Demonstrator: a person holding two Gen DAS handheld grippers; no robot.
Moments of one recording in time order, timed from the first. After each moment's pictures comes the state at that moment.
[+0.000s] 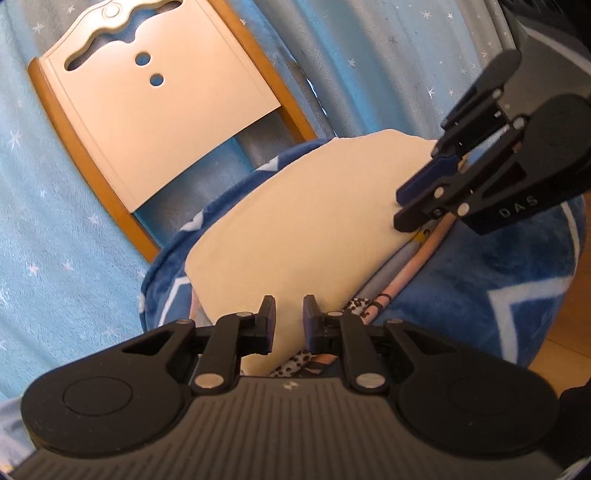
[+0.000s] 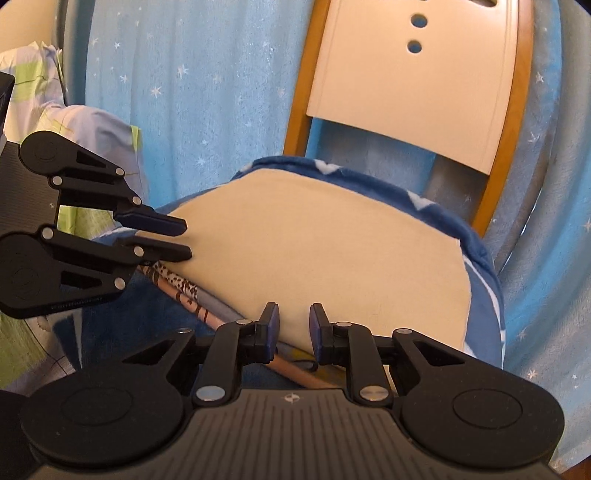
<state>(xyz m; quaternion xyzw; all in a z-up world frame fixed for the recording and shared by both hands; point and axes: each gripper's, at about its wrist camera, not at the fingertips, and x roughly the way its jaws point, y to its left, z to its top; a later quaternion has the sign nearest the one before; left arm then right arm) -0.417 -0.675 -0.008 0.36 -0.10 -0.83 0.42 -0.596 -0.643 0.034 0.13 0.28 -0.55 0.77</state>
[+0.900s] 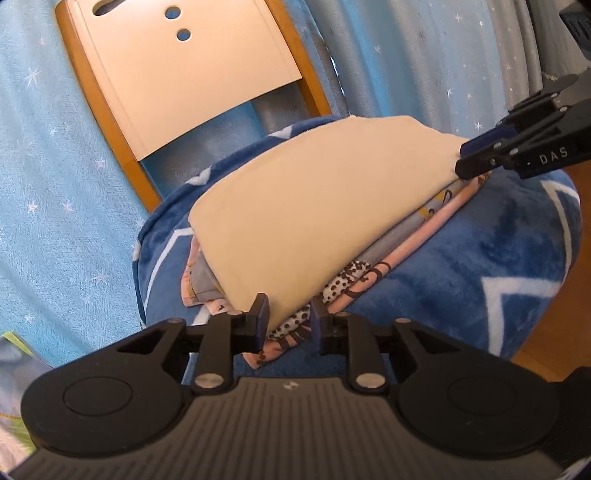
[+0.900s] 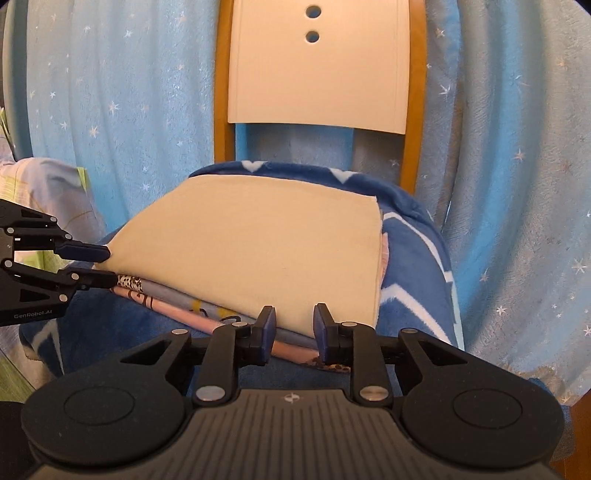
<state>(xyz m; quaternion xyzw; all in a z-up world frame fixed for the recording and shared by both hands) -0.401 -0.677 -0.010 0.37 -0.02 -0.82 0.44 -0.649 -0.615 0.033 0.19 0.21 -0.62 0.73</state>
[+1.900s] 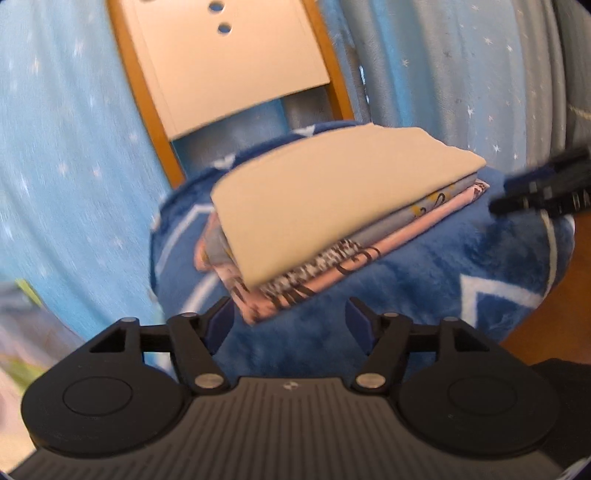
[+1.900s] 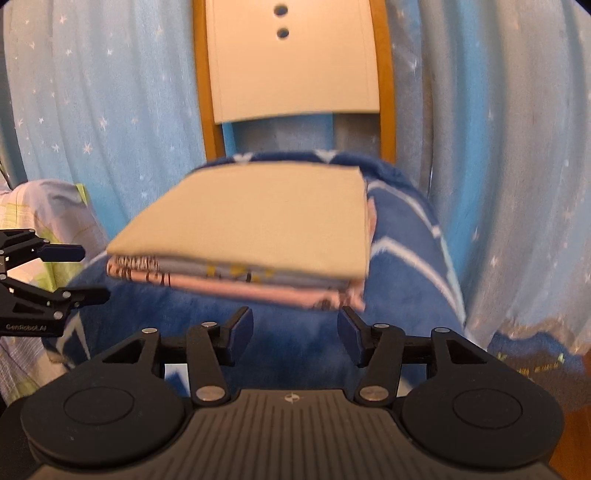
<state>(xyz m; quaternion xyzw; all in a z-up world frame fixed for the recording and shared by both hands) -0.383 -0.644 0.000 0.34 0.00 -0.81 0.48 -0.654 -0.579 0.026 0.24 0.17 -0.63 0.72</state>
